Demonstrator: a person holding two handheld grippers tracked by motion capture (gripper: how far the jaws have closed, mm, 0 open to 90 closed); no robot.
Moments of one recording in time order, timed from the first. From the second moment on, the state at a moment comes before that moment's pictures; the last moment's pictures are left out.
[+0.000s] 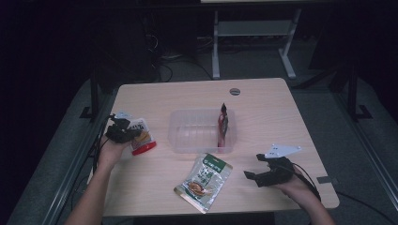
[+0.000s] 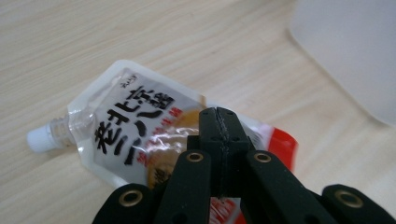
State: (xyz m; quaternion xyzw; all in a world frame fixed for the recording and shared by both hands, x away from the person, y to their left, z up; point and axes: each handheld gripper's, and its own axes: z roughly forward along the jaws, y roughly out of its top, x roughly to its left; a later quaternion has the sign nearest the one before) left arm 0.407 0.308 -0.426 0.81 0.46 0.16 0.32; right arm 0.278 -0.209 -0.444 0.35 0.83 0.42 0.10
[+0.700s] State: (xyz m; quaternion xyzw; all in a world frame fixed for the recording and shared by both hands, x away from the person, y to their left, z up) left arm 0.420 0.311 -0.454 0.83 0.46 0.14 0.28; right arm 0.278 -0.208 -0.448 0.34 0.84 0.41 0.09
